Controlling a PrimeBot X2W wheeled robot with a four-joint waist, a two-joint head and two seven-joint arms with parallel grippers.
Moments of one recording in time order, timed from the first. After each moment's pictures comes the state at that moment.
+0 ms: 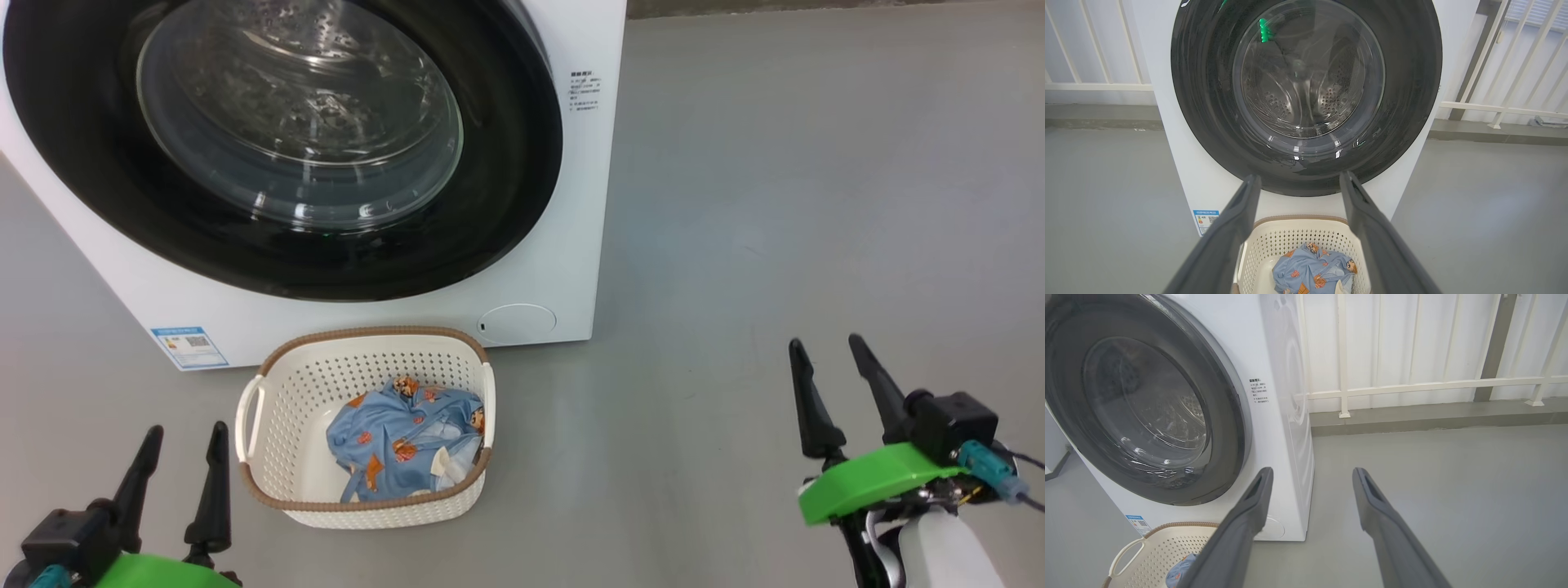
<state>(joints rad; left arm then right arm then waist) -0.09 0.22 -0.07 0.27 -0.39 -0.13 -0.25 -0.22 -0.05 -0.10 0.33 0.14 0.13 -0.25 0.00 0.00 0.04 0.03</state>
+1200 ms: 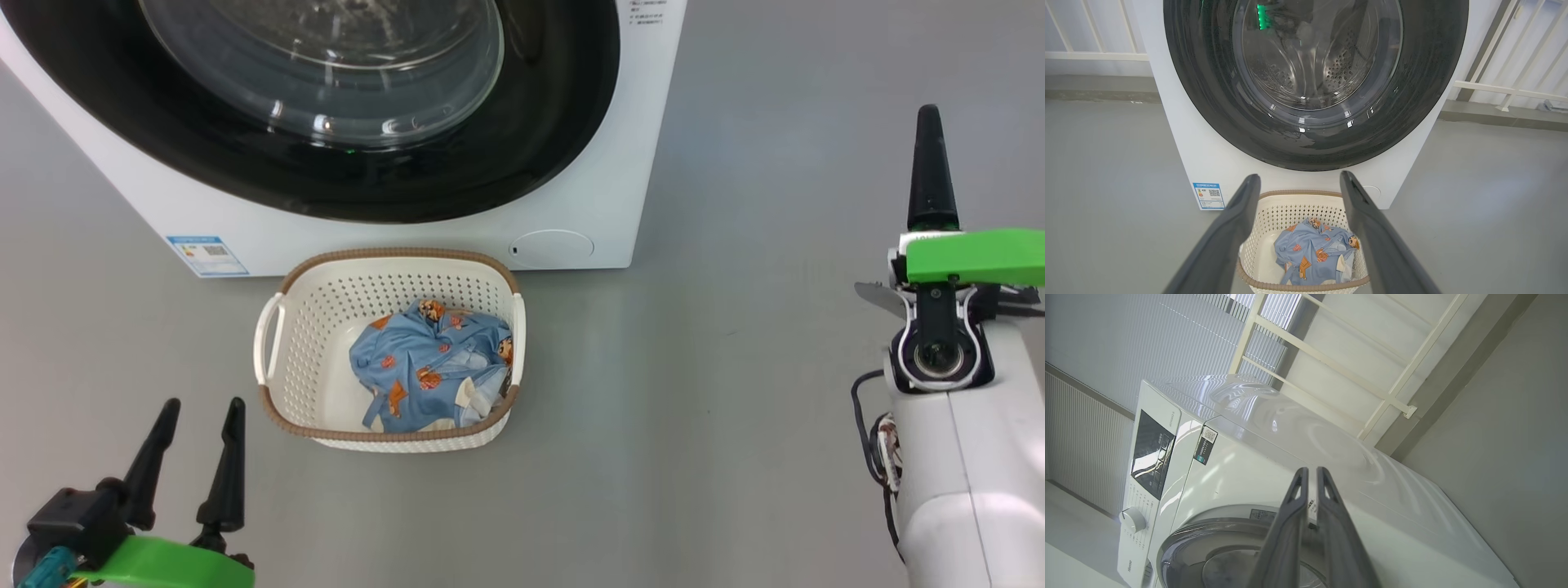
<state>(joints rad) -0.11 0.24 -0.13 0.22 -0.43 -0.13 -0.25 -0.65 -0.06 -0.18 0.43 1.07 0.13 -0.14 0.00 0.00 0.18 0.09</state>
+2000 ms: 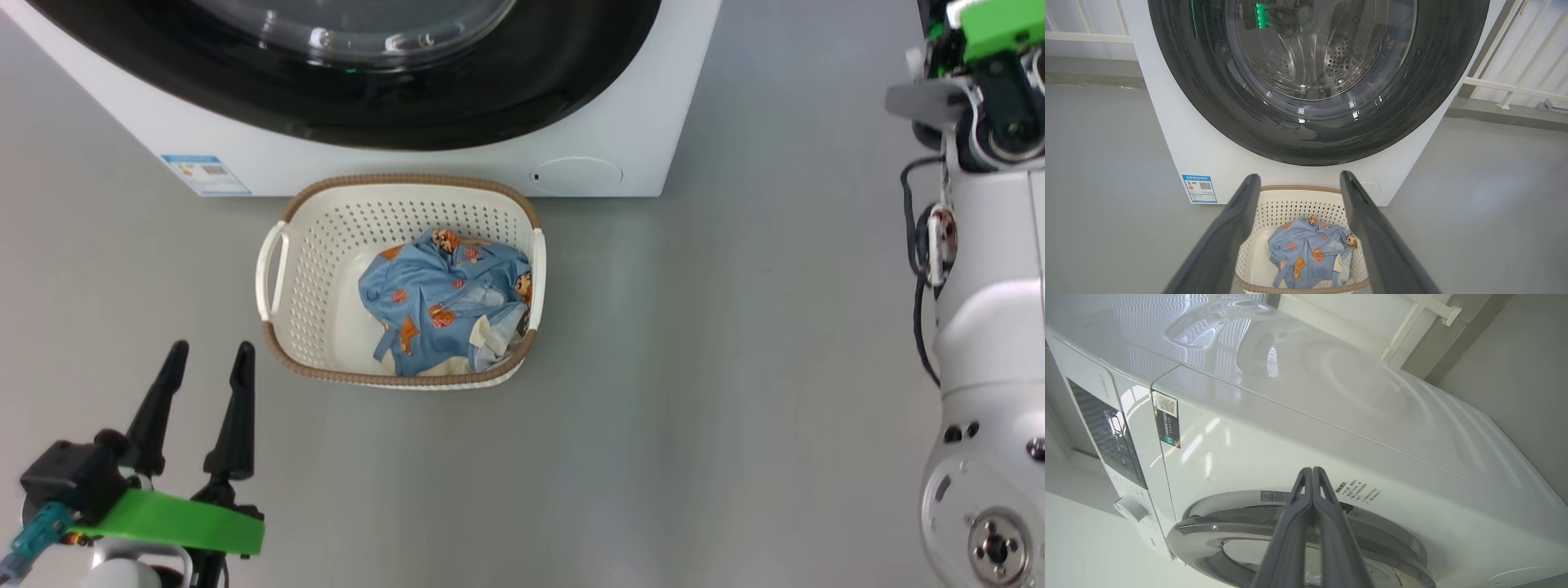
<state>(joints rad) -0.19 0.24 -0.17 0.18 -0.48 -0.13 -0.25 -1.13 -0.07 -0.36 0.72 1.01 0.13 0.27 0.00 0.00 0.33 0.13</state>
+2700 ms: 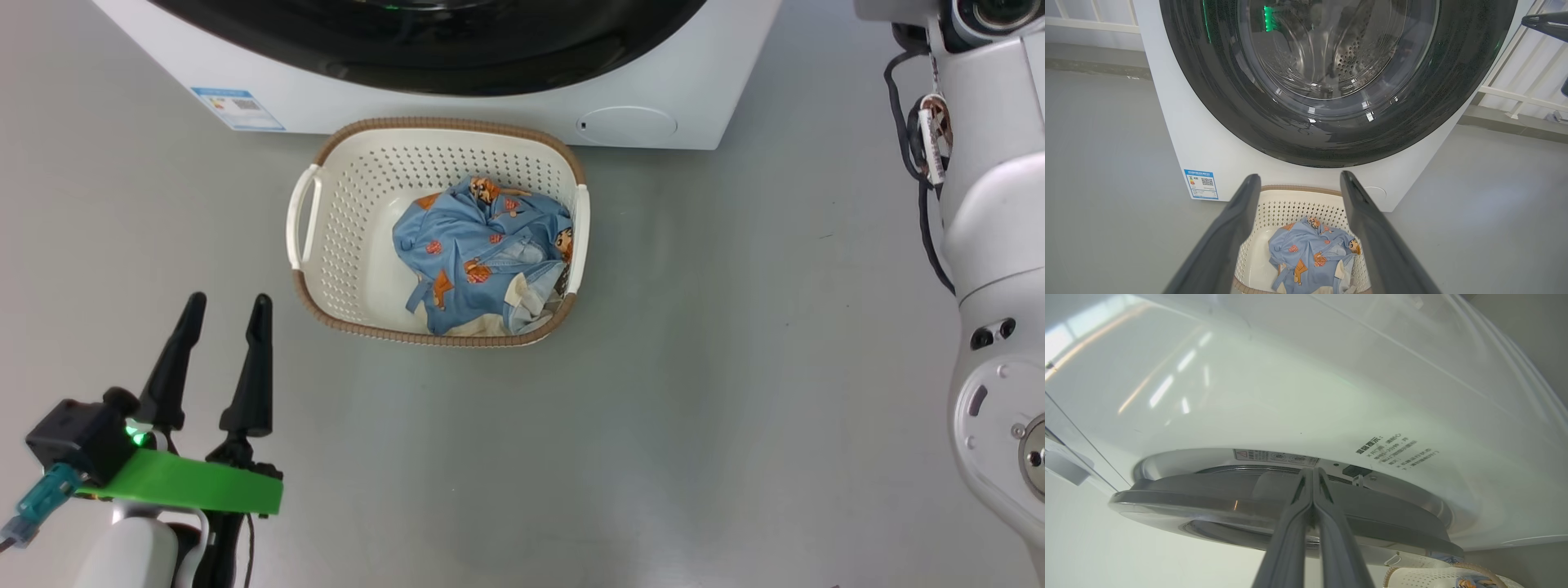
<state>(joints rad) -0.27 0.22 -0.20 0.17 -0.52 -0.13 -0.25 -1.43 -0.07 -0.36 1.03 0.85 0.13 0.36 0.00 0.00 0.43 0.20</state>
